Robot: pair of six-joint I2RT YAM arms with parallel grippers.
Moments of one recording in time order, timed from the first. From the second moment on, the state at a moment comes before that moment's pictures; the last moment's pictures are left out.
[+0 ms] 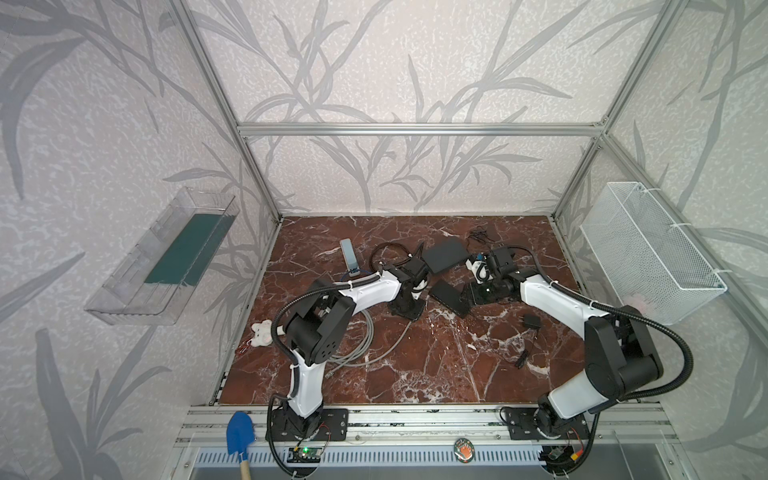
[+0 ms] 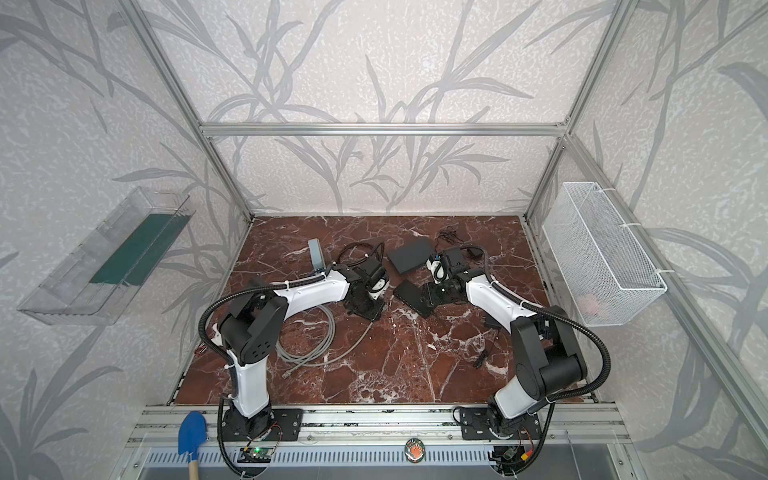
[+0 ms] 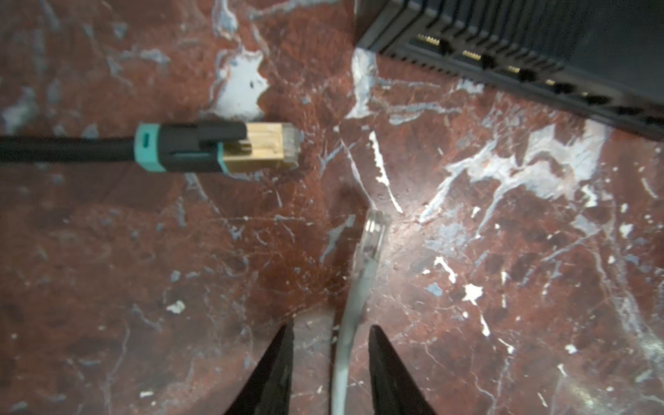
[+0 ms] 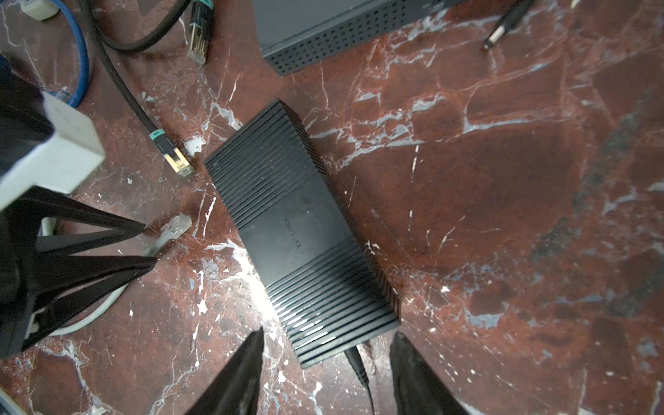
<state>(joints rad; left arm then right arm) -0.69 1.96 1.31 -0.70 0.12 -0.21 0.34 1.58 1.00 -0.52 -0.26 0.16</state>
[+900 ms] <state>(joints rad) -0.68 1.86 1.15 -0.49 0.53 -0.09 0.38 1.43 0.65 -0.01 -0.57 0.72</state>
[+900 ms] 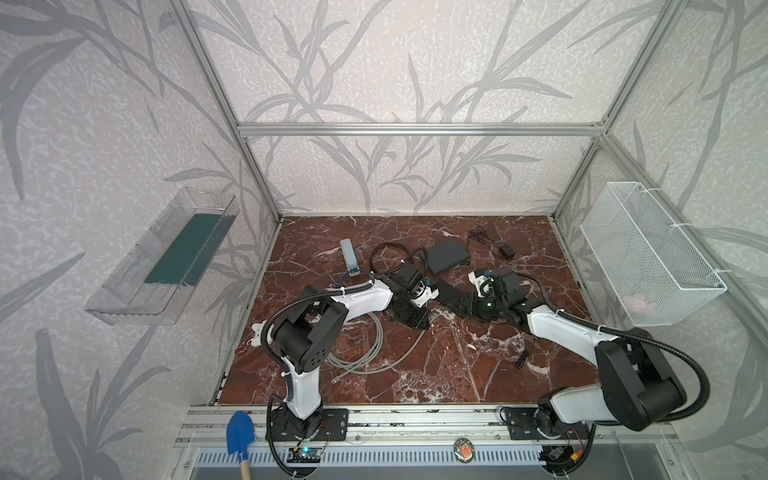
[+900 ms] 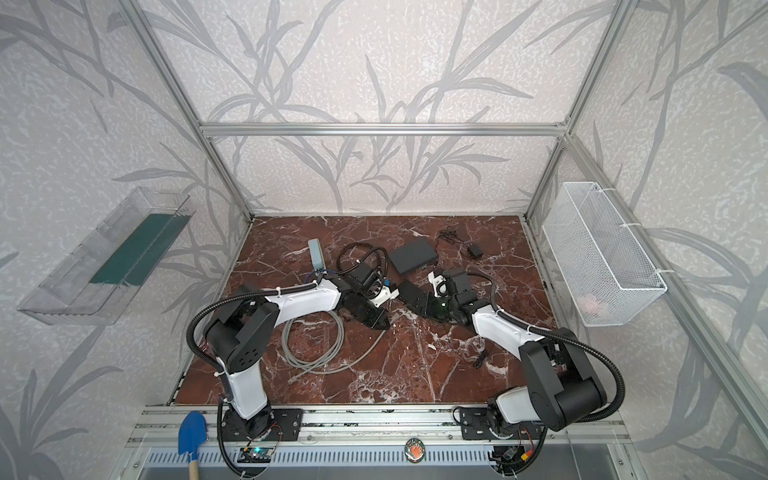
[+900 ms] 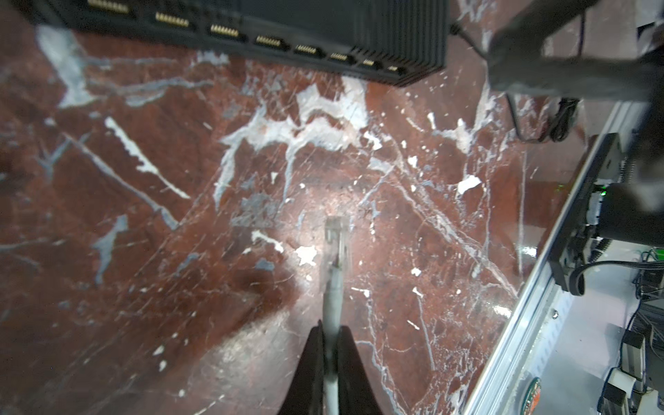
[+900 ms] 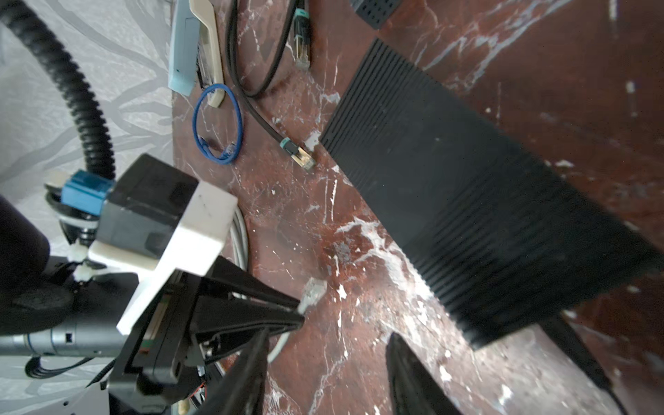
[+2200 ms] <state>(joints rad) -0.70 1.89 1.20 -0.43 0.57 -0.08 0.40 1.53 0.62 0.05 -0.64 0.84</state>
